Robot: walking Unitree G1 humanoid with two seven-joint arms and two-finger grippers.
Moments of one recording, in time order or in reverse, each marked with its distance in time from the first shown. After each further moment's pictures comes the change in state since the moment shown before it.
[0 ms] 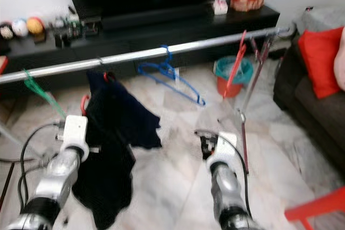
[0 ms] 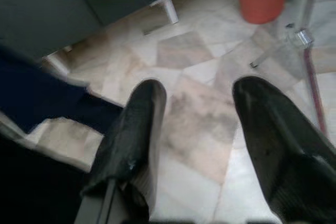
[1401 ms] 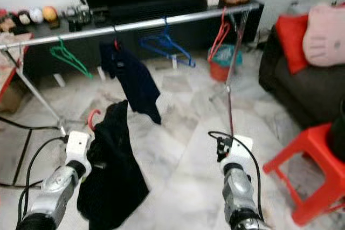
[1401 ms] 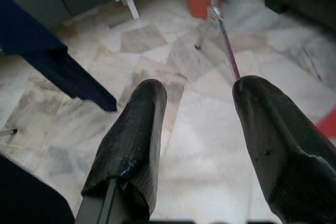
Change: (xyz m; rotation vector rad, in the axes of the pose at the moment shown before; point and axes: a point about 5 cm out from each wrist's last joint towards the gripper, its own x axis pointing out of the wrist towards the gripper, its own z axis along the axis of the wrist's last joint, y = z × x) left arm -0.019 0.007 -0.023 -0.061 -0.049 -0.272; right arm -0.001 -0.017 0.009 -0.015 -0.048 -0.109
